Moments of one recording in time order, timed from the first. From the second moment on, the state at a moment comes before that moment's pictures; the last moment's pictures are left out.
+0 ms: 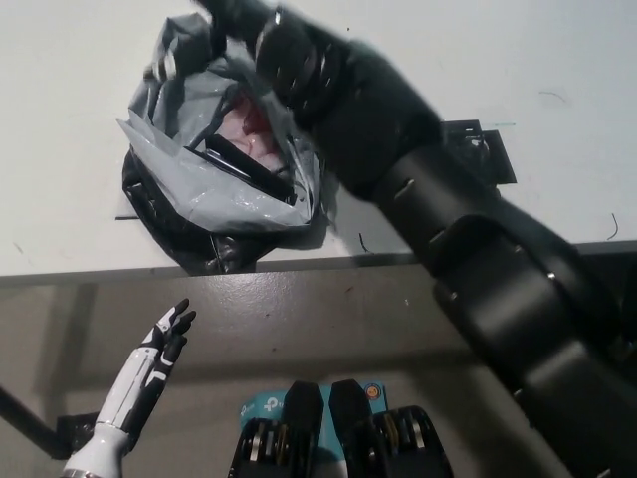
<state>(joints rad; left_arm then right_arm) -0.03 0.23 -0.04 0.02 0.08 -0.11 -0.10 -1.47 0.13 0.28 1.08 -0.36 0.02 0.13</state>
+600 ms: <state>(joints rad) -0.04 0.23 -0.04 0.04 0.07 -0.09 -0.10 -1.12 -0.08 0.18 0.51 -0.31 0.07 0.18</state>
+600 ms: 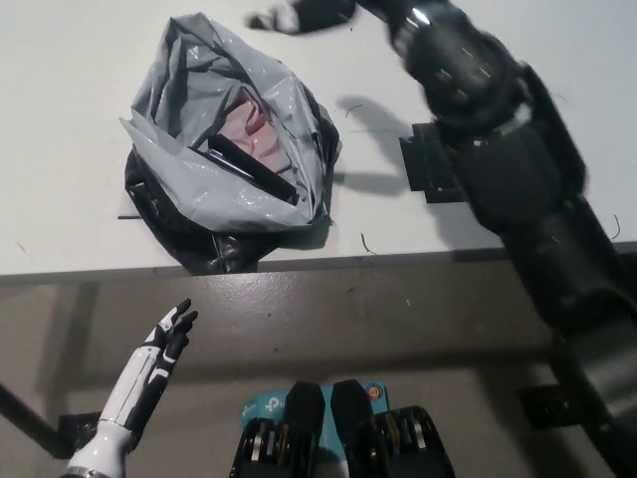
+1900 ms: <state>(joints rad) -0.08 0.23 -0.04 0.10 0.07 -0.10 -0.12 -0.08 -0.06 0.11 -0.03 -0.10 -0.14 0.15</state>
